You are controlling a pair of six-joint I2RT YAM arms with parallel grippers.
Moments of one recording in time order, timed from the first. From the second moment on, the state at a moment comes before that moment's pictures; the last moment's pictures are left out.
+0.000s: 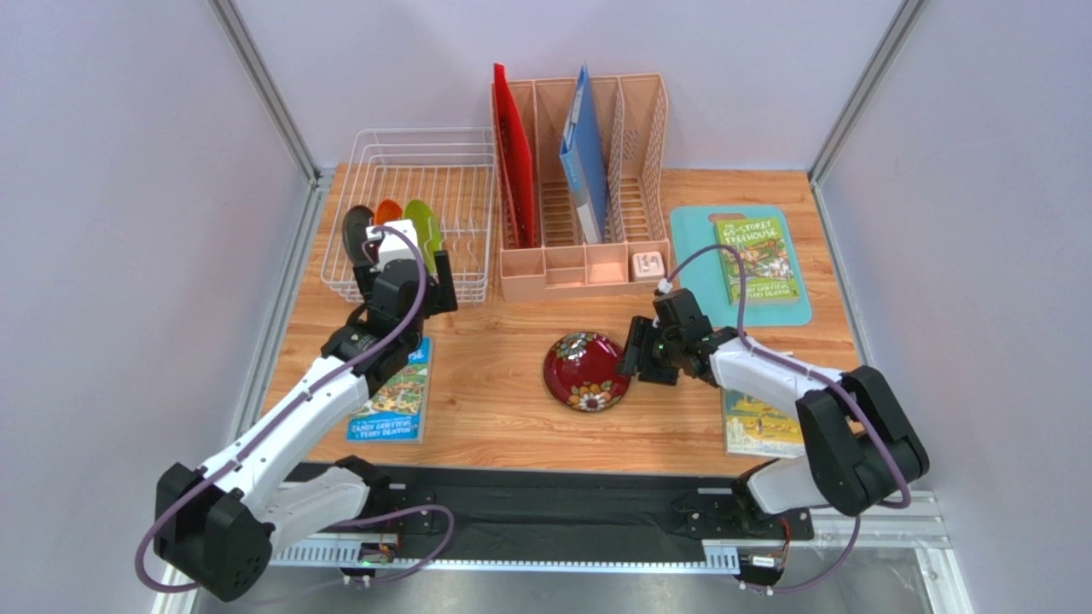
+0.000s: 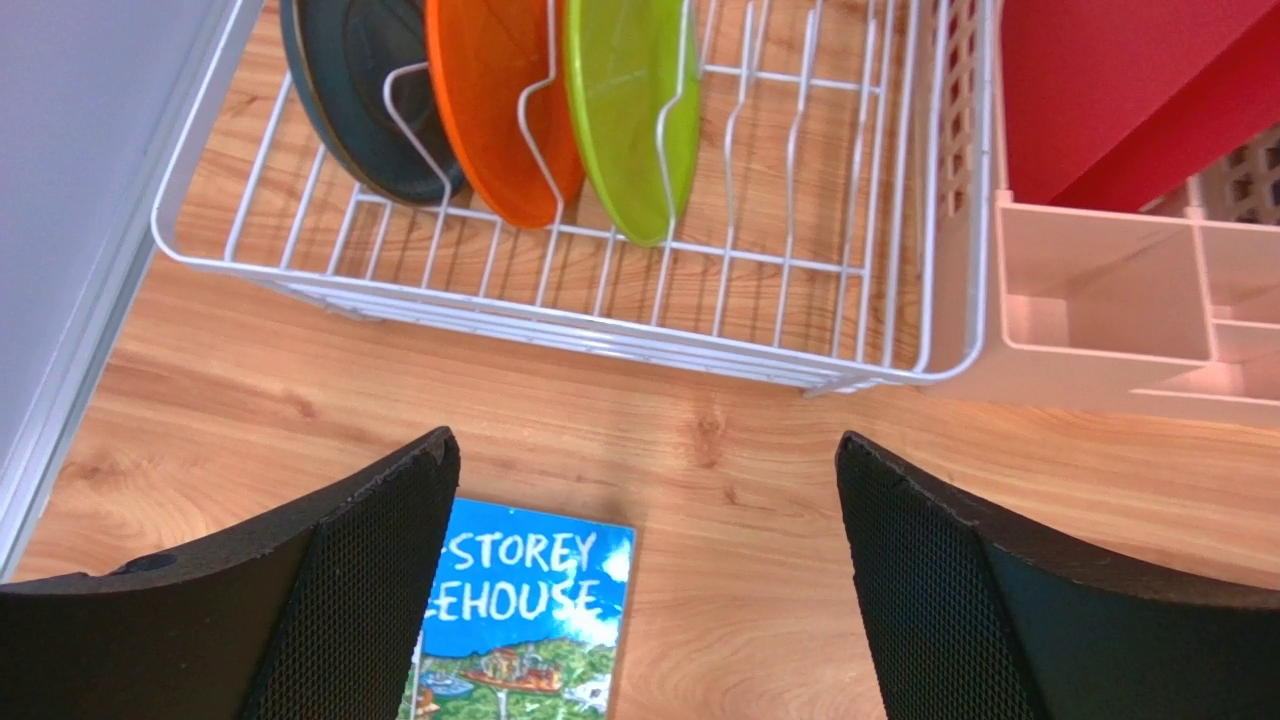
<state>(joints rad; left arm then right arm) -0.49 1.02 0.78 -0.24 -0.58 -0.30 0.46 1.42 0.64 -0.20 -0.18 0.66</state>
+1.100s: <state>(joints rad) -0.15 1.70 1.14 0.05 -0.29 -0.23 0.53 1.06 0.64 -0.39 0.32 0.53</state>
